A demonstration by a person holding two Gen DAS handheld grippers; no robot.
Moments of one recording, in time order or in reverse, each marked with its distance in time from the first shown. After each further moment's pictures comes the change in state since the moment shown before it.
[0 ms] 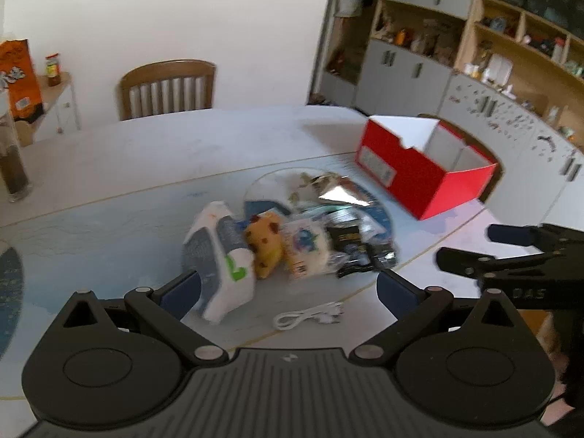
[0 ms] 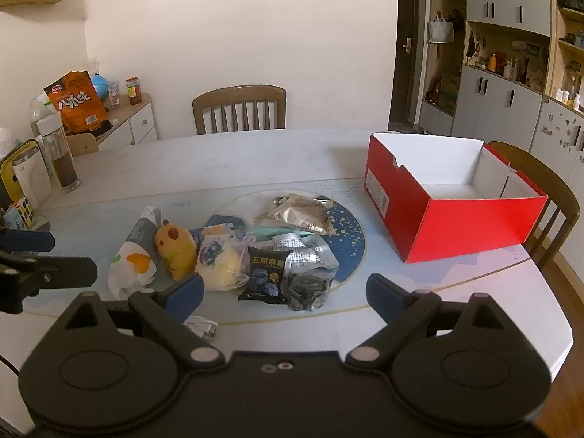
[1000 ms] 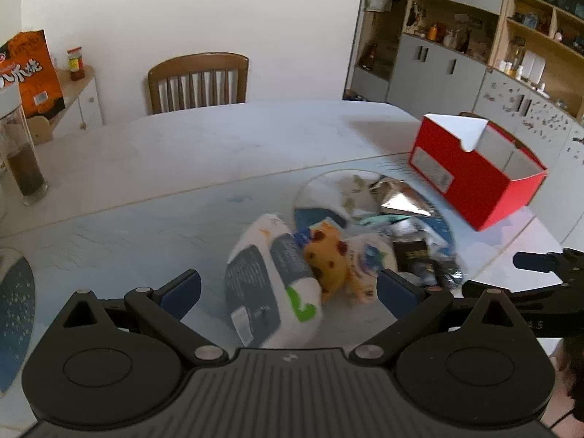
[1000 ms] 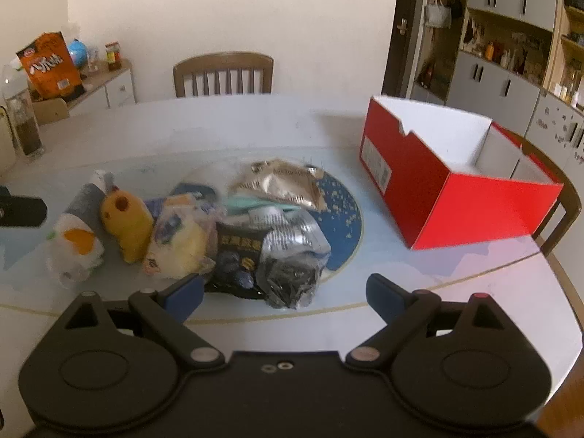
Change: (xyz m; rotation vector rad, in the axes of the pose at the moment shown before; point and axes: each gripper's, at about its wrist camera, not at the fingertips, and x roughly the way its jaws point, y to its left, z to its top) left arm 0.056 0.034 0.016 0.034 0.017 0.041; right arm 0.077 -0.005 -0.011 -0.022 0.097 -0.066
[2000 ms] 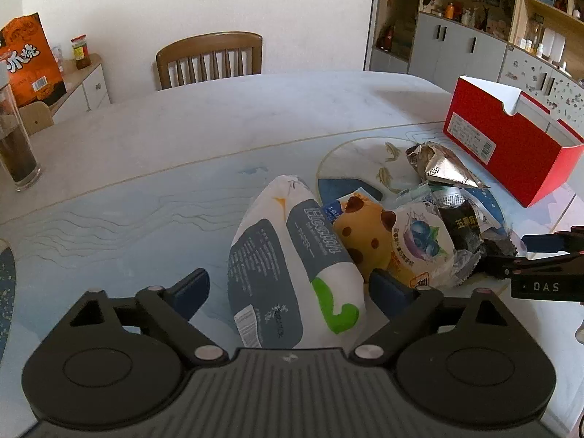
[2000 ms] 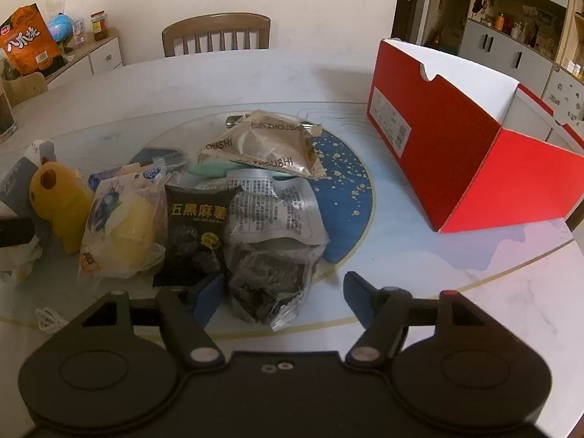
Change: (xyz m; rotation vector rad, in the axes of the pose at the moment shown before) left arm 0.065 0.001 -0.019 0.071 0.056 0.018; right arm 0.070 -0.012 0.002 -0.003 0.105 0.016
